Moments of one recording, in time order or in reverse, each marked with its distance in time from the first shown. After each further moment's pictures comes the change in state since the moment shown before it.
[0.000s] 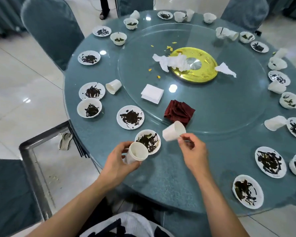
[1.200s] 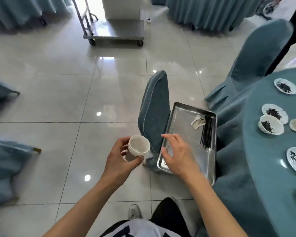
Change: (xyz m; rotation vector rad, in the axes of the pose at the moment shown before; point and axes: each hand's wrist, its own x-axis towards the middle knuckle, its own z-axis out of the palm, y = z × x) left_hand -0.463 -0.185 -0.278 -0.288 1.009 -0.372; right_hand -0.427 -0.213 0.349 -0.389 -1.055 -0.908
